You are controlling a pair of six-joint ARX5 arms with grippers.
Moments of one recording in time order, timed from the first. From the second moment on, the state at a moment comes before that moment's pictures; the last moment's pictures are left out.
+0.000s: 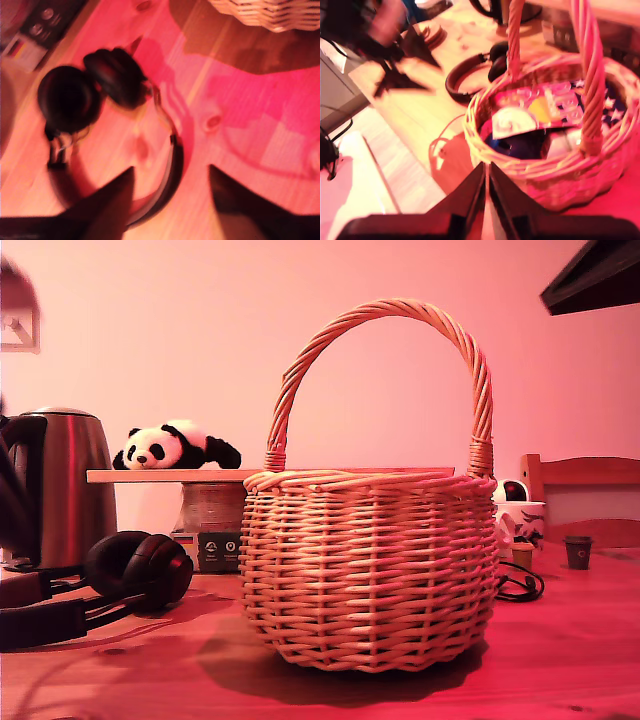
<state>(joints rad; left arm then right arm) -0.26 1.18 0.64 -0.47 0.19 0.75 0.32 0.65 0.59 -0.47 -0.64 -0.08</state>
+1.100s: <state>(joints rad) -0.25 1.54 0.79 -0.49 0.17 0.82 0.32 0.65 0.59 -0.46 -0.64 -0.08</state>
